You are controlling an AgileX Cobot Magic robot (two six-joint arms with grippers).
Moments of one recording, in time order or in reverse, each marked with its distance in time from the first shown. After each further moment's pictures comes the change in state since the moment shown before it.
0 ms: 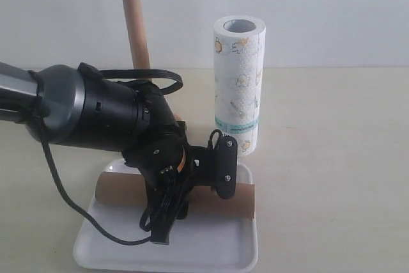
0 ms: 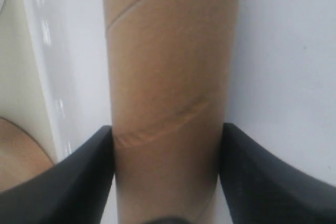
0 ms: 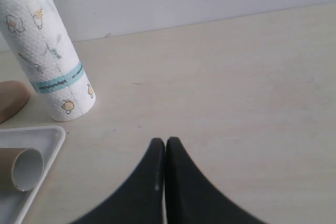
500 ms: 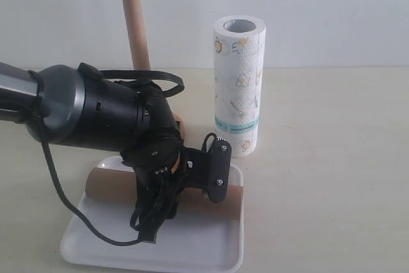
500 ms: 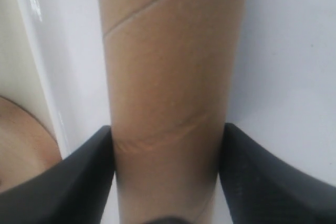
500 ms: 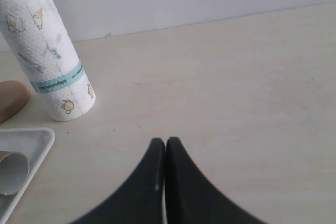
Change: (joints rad) left arm 0.000 0.000 0.000 0.070 0.068 -0.006; right arm 0.000 0.000 0.000 0.000 0.000 0.000
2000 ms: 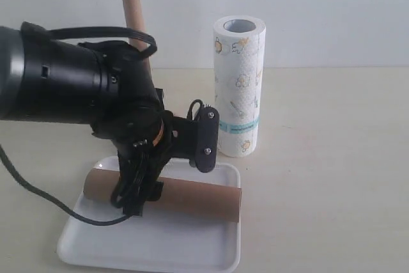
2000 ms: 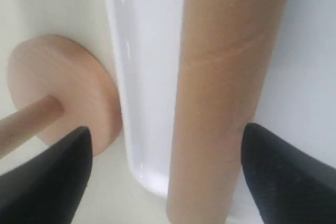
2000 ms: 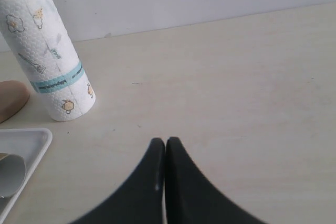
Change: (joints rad) left arm 0.000 -0.143 0.000 0.077 0.099 -0.074; right arm 0.000 0.000 0.000 0.000 0.000 0.000
